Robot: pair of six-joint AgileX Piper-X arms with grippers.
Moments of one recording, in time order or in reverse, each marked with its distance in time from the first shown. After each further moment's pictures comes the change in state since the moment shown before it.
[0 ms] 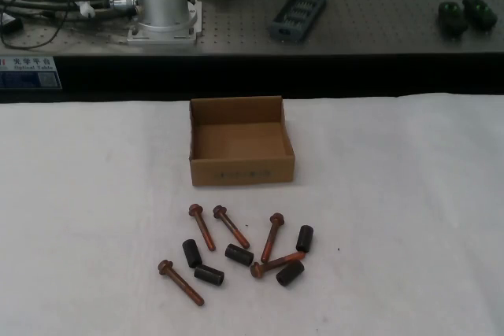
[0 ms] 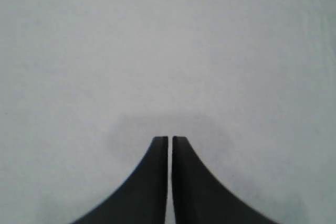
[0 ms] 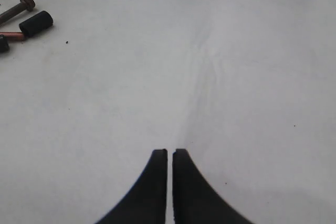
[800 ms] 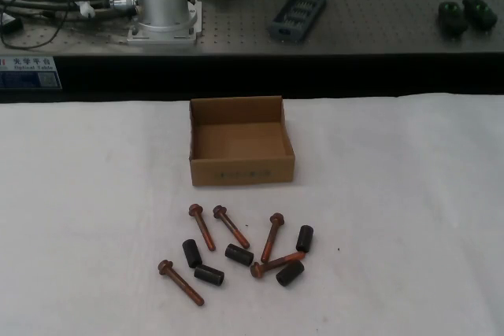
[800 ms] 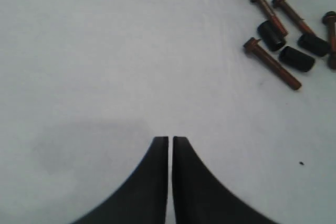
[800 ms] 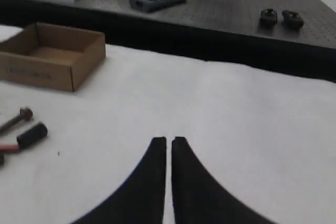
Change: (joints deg) left arm 0.0 0.0 1.2 -6.5 15.4 0.0; right arm 0.0 0.0 0.0 -26.2 -0.3 9.7
